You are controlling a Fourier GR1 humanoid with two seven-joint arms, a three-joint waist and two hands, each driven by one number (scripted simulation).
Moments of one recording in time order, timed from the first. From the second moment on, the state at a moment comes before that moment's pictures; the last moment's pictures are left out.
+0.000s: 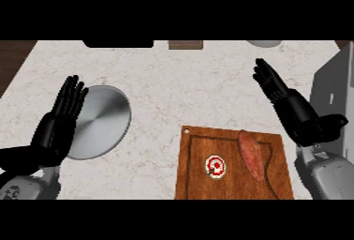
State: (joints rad) left arm -0.12 0.41 -0.21 -1.58 0.36 0.21 -0.19; right arm -0.29 -0.32 0.17 -1.63 -0.15 0.01 0.12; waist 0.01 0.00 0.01
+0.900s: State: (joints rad) left arm -0.19 0.42 -0.38 -1.53 0.21 0.16 -0.01; right arm 0.00 -0.54 0.54 -1.87 0.68 -0.21 0.06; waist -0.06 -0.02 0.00
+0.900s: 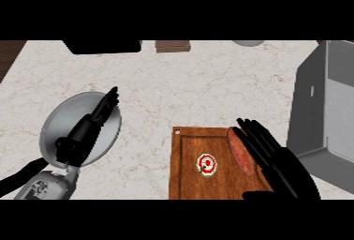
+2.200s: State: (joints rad) left arm -0.23 0.32 -0.32 -1.53 0.11 0.07 0.07; right arm -0.04 -0.27 0.78 -2.25 0.86 0.48 0.80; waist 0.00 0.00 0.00
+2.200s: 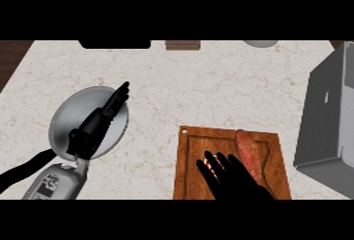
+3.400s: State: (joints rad) left arm -0.21 0.19 -0.21 -1.55 -0.03 -0.04 0.10; right arm -0.03 -0.19 0.65 -1.97 0.97 0.44 0.57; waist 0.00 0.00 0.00
